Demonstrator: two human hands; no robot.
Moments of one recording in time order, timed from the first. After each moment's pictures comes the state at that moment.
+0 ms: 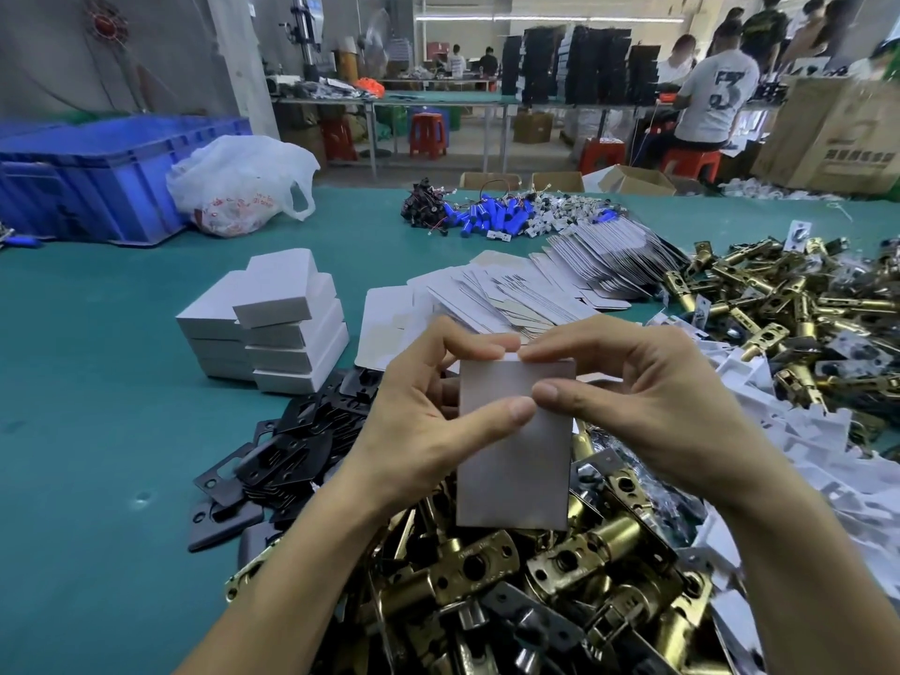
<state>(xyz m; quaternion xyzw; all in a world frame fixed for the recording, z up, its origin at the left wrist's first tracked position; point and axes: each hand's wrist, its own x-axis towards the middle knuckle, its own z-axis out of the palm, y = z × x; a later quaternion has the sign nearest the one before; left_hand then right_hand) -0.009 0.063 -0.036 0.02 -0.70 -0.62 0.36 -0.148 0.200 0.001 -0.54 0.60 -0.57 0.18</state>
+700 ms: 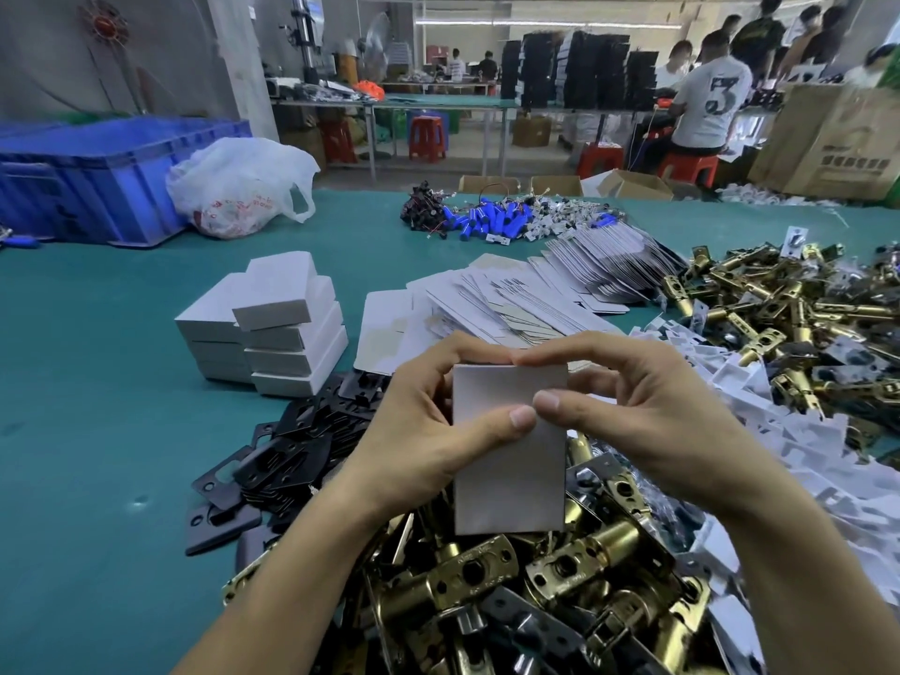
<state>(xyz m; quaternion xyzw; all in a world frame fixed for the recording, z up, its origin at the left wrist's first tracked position) -0.009 0.061 -0.037 0.03 -0.71 -0.62 0.32 -0.145 0.202 0.002 -0.52 0.59 -0.56 0.25</state>
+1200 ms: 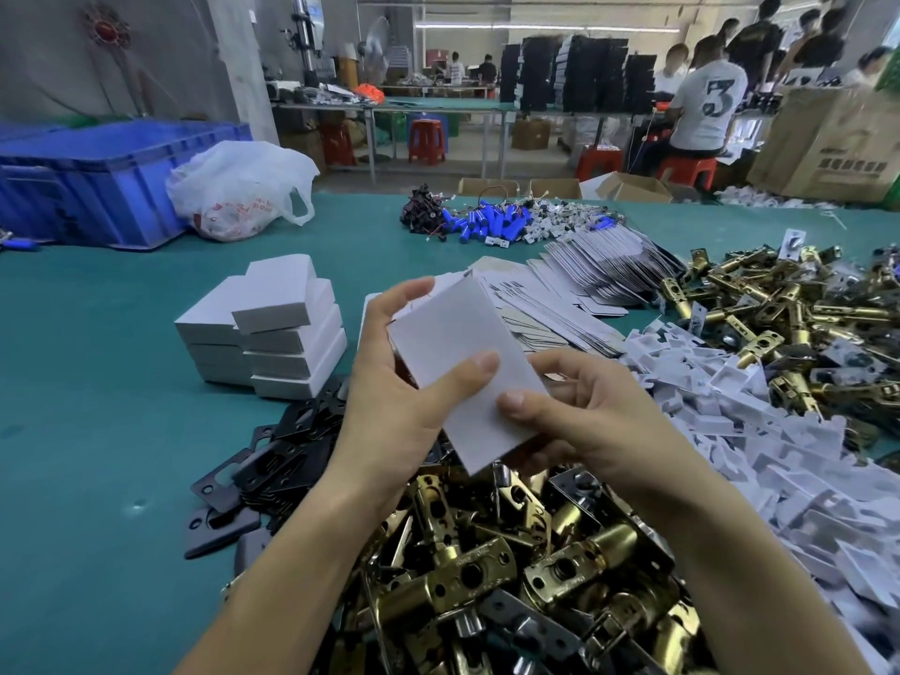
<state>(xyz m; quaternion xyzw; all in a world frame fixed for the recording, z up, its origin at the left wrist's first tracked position) -0.013 0.054 -0.031 0.16 -0.61 -0.65 0.42 -0.134 0.185 -0.016 -0.38 0.61 -0.60 0.35</state>
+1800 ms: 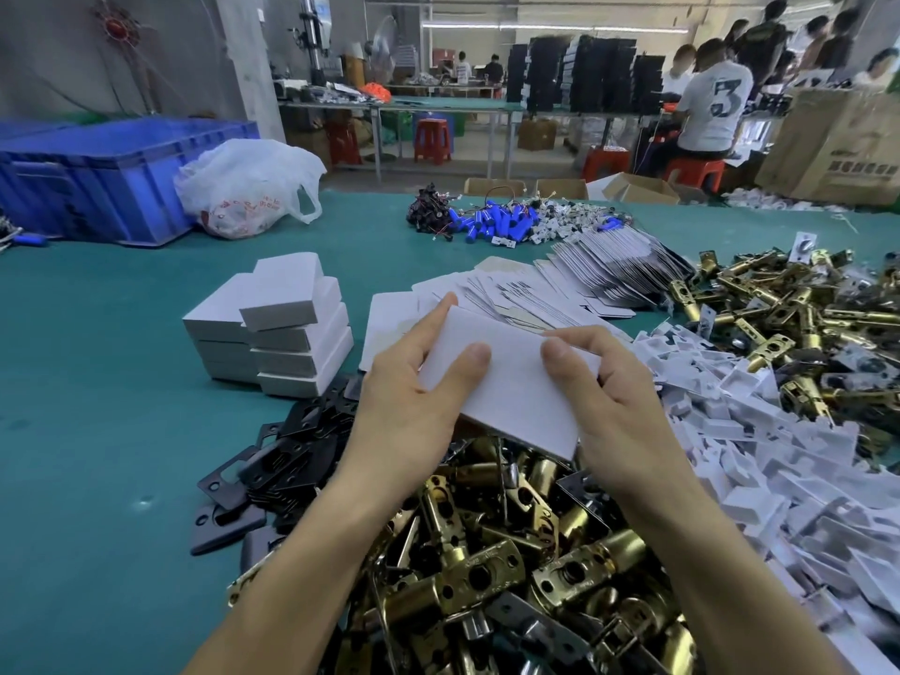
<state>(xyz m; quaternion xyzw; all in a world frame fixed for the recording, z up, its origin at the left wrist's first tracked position) -0.012 0.056 -0.026 0.23 -0.70 -0.56 0.37 -0.128 0.175 -0.024 -0.36 0.65 -0.64 0.18</state>
